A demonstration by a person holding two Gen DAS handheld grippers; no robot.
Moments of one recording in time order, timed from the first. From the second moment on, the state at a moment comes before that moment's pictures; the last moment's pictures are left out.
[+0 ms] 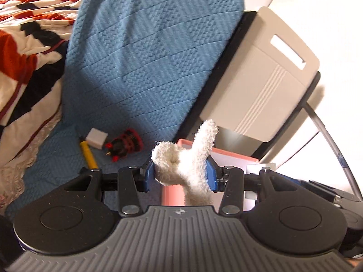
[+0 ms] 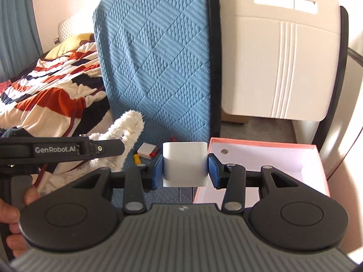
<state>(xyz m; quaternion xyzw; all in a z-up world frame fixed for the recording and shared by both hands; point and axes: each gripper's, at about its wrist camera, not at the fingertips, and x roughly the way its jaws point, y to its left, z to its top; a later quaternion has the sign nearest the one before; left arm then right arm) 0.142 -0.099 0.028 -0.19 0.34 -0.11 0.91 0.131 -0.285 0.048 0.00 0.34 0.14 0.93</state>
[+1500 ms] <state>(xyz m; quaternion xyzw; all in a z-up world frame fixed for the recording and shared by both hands) 0.168 -0.245 -0.108 -0.09 0.45 -0.17 0.87 0.136 -0.415 -0.115 0.05 0.48 0.01 0.87</state>
